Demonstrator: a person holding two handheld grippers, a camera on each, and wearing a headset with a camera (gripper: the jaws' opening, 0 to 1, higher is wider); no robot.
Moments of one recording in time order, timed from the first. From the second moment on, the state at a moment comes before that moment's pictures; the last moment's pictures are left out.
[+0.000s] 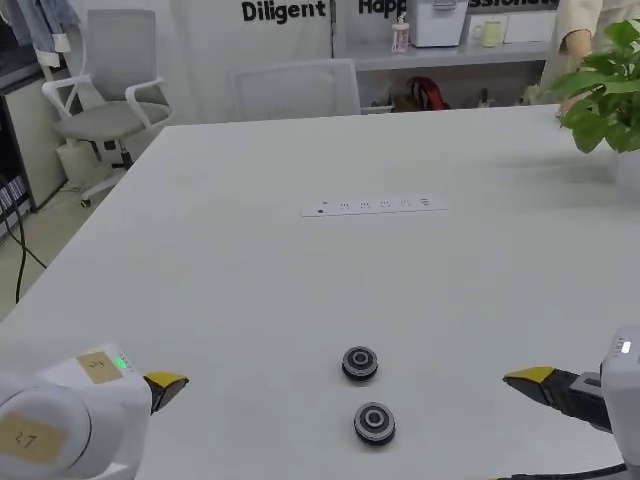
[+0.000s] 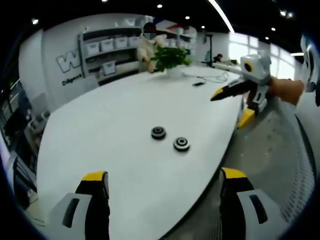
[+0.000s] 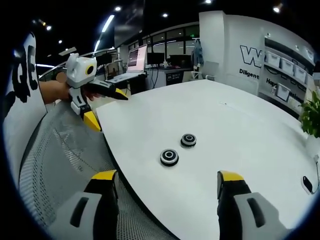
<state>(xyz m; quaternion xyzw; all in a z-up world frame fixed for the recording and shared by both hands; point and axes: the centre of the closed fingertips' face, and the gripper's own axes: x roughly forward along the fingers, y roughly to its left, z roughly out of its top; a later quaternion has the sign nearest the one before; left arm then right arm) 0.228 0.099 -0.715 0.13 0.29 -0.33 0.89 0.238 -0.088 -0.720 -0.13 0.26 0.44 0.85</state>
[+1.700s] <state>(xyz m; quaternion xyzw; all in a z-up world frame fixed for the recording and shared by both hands) 0.280 0.066 -0.726 0.19 0.25 -0.43 0.85 0.288 -0.078 -0.732 -0.14 0.20 0.49 0.84</state>
